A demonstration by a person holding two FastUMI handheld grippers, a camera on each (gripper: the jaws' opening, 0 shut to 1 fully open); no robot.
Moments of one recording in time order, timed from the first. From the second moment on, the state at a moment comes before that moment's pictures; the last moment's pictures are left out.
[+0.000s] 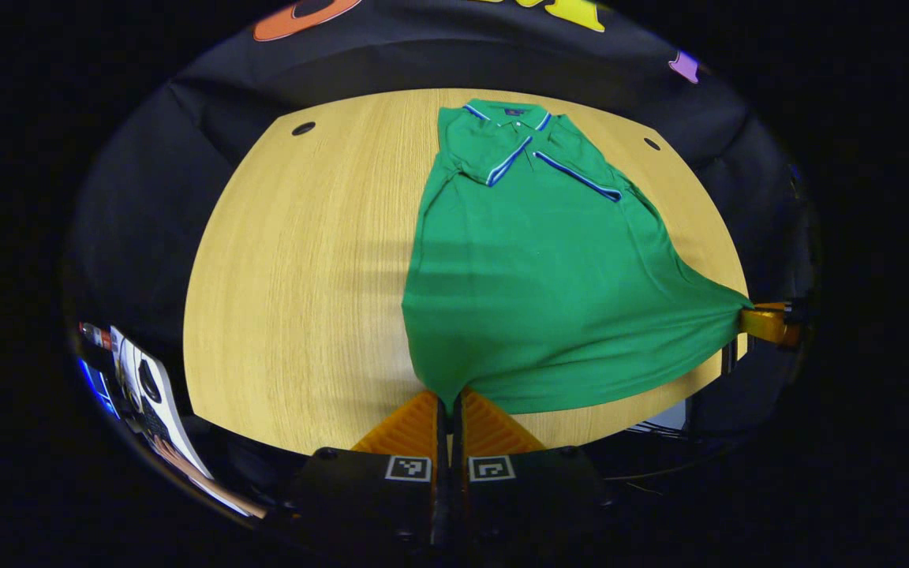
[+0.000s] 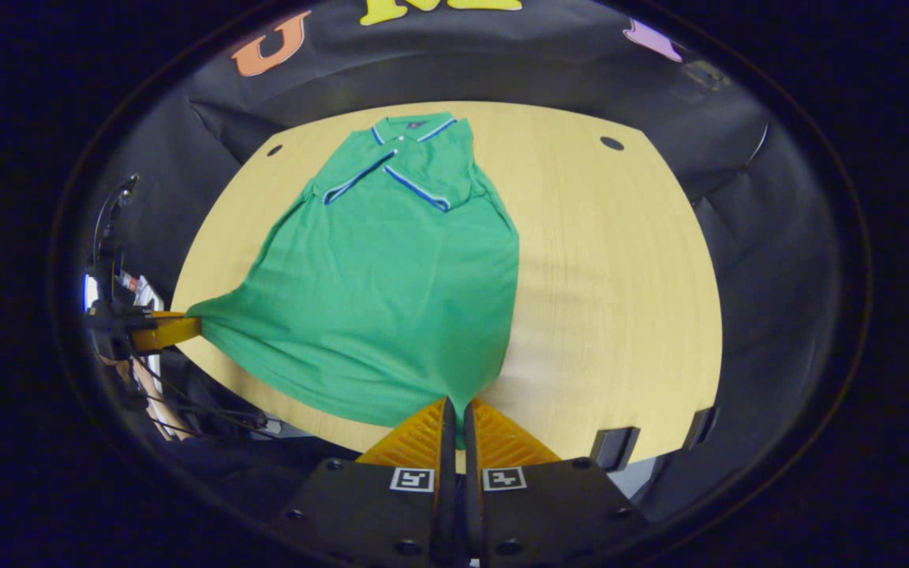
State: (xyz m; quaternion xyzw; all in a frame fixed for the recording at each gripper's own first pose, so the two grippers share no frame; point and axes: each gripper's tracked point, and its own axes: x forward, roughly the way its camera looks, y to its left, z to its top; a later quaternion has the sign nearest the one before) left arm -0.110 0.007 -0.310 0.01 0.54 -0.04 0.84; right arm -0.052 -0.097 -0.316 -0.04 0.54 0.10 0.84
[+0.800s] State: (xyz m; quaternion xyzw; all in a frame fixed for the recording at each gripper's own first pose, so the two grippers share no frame) left arm 0.062 0.027 -0.265 -0.01 0.50 -0.02 0.86; right arm 0.119 -0.082 -0.256 -0.02 0.47 0.08 0.88
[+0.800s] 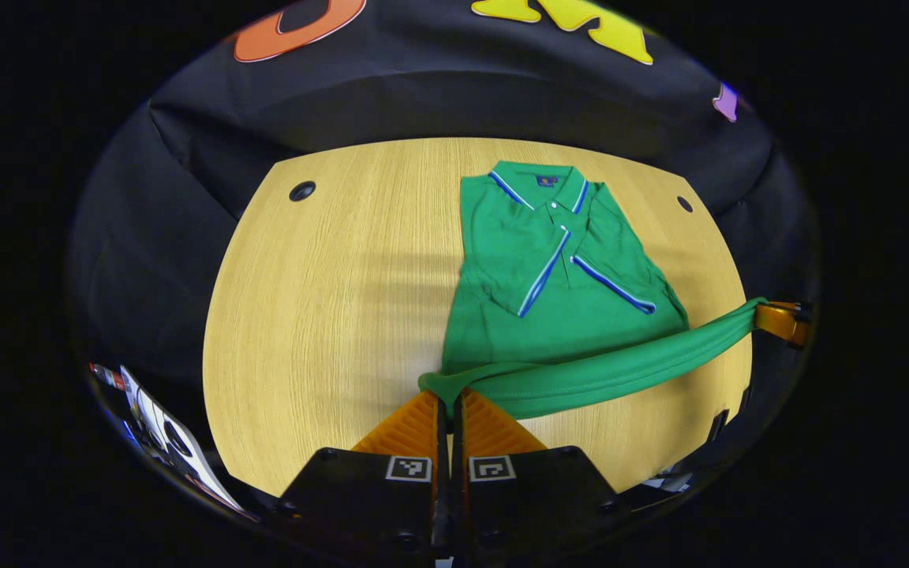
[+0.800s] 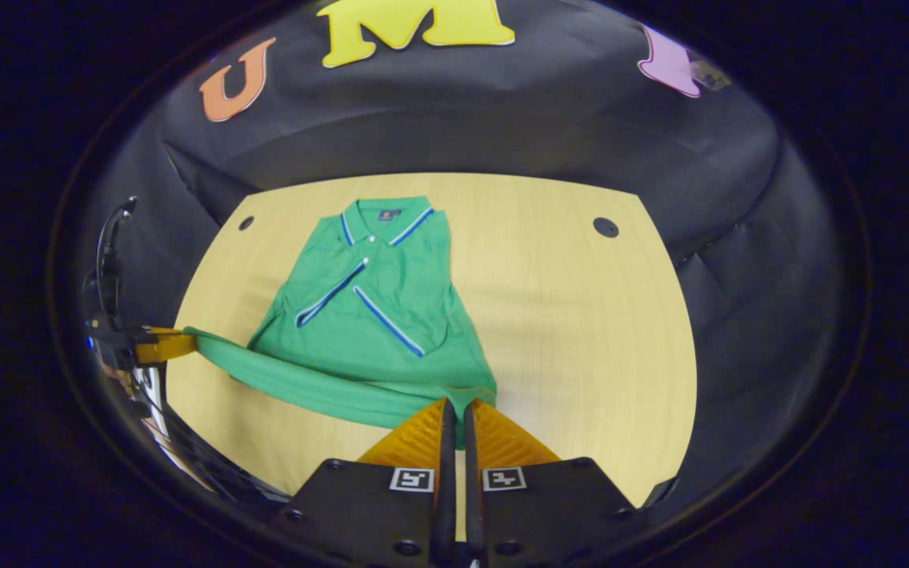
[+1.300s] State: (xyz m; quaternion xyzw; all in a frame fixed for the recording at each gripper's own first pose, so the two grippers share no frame) left arm 0.200 0.034 -0.259 0.03 0.46 0.00 0.89; right arm 0.254 -0.065 -0.263 -0.06 0.43 0.08 0.90
